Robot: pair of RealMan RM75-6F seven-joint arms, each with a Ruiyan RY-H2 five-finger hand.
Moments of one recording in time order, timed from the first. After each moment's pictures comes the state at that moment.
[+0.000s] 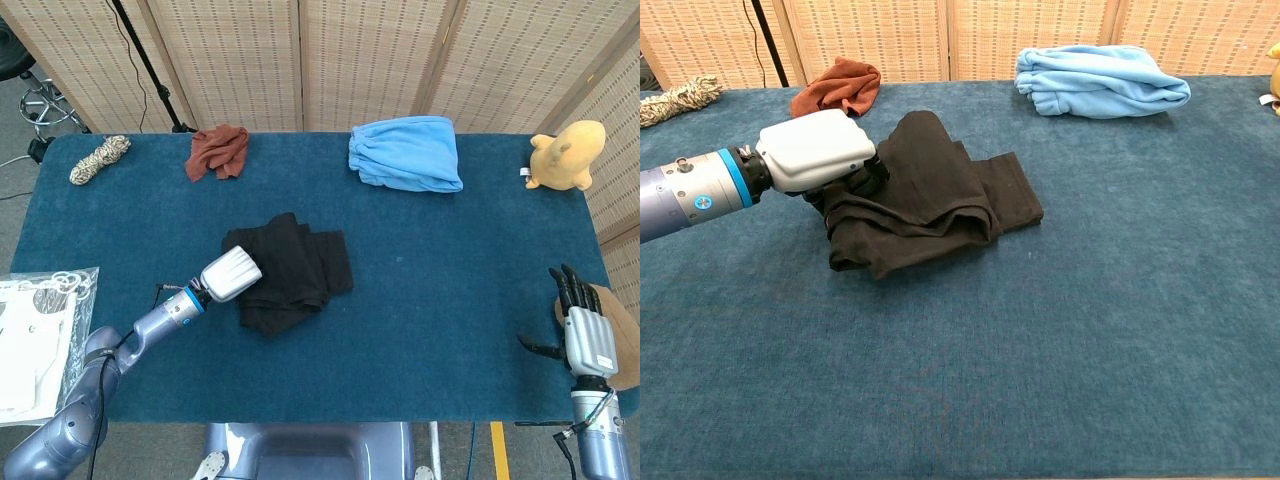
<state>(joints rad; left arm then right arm) -0.86 -2.03 0.19 -0.13 1.75 1.28 -0.44 0.14 -1.22 0.18 -1.65 -1.26 1.36 0.04</state>
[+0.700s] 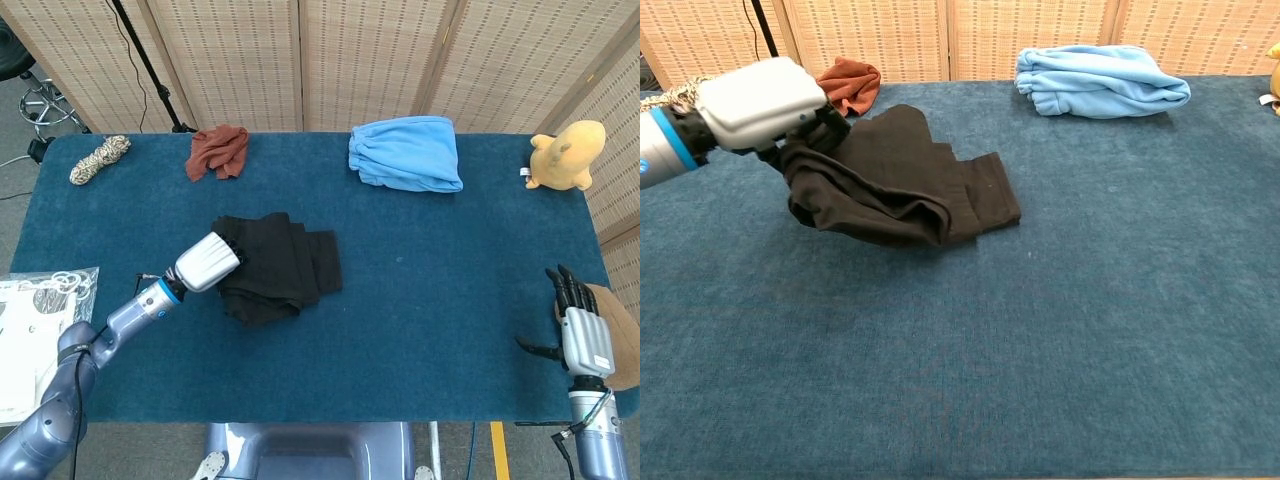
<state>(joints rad) -0.82 -1.93 0.17 -0.15 1.73 1.44 -0.49 0.14 -1.22 0.17 -1.65 -1.26 1.36 0.04</state>
